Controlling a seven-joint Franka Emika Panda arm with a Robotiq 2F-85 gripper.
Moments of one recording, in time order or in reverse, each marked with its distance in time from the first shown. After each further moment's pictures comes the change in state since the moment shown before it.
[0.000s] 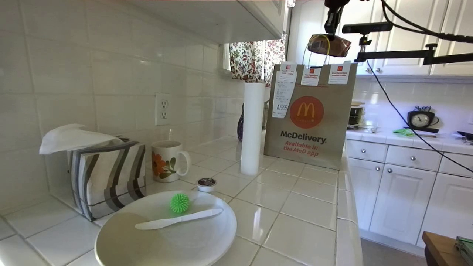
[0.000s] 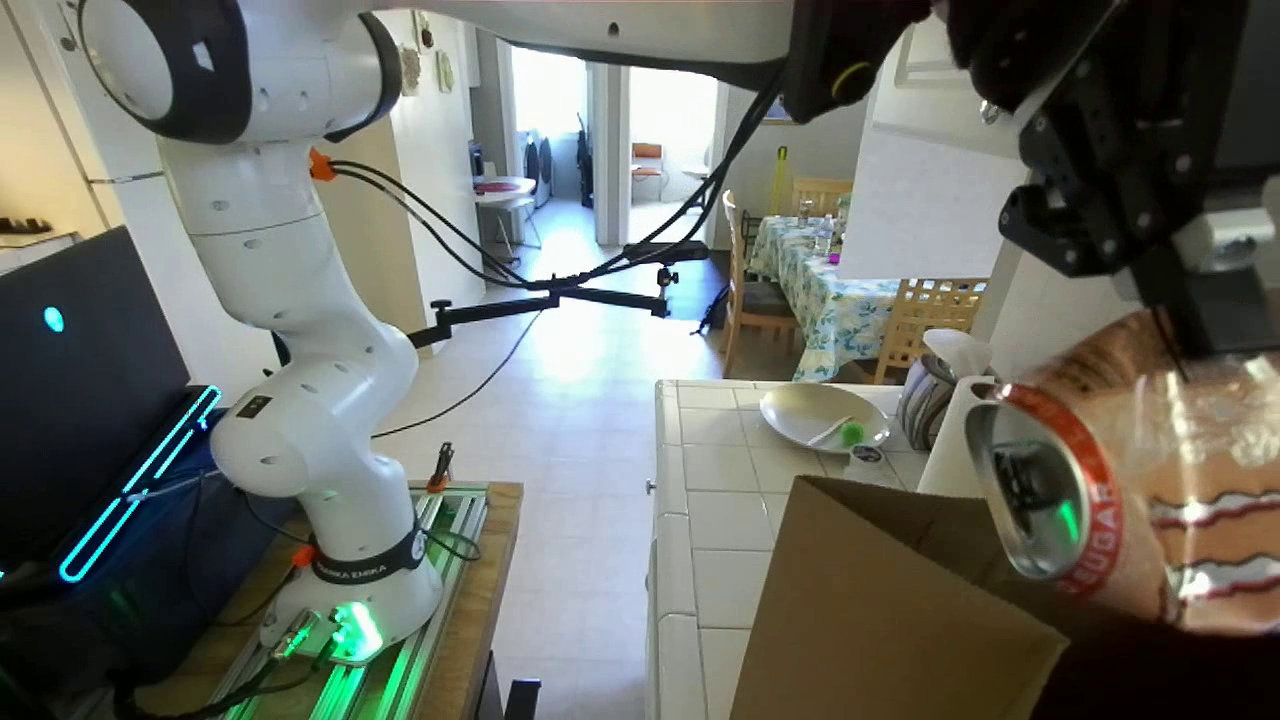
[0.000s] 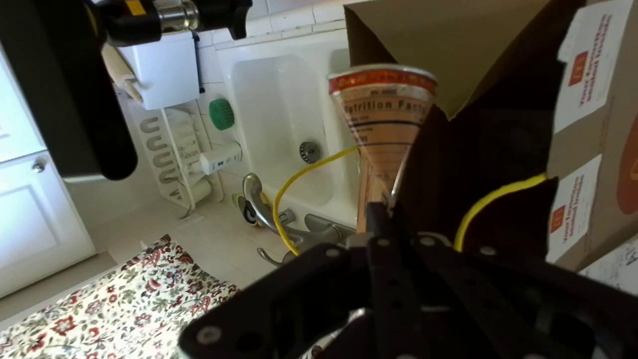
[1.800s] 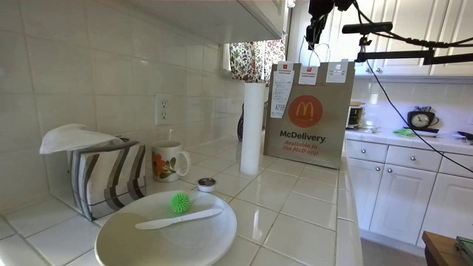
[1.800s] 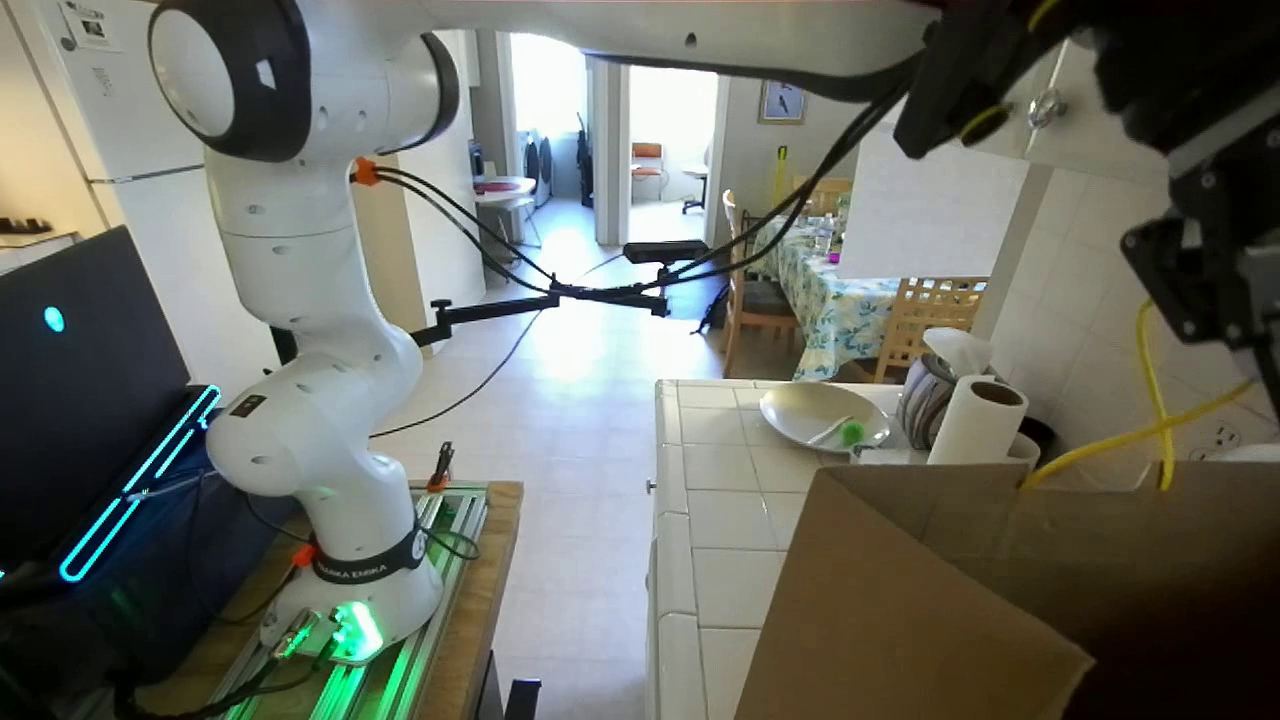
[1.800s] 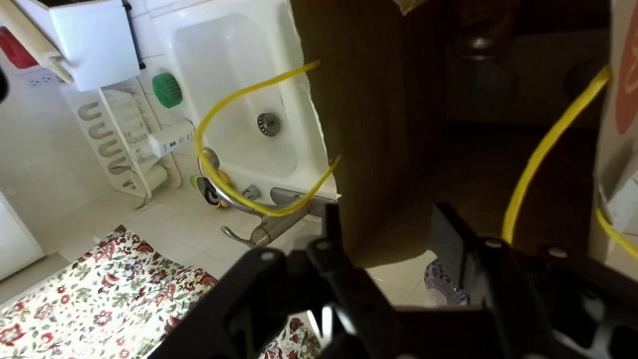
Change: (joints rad) arm -0.065 0.157 0.005 0.169 0.178 0.069 -0.032
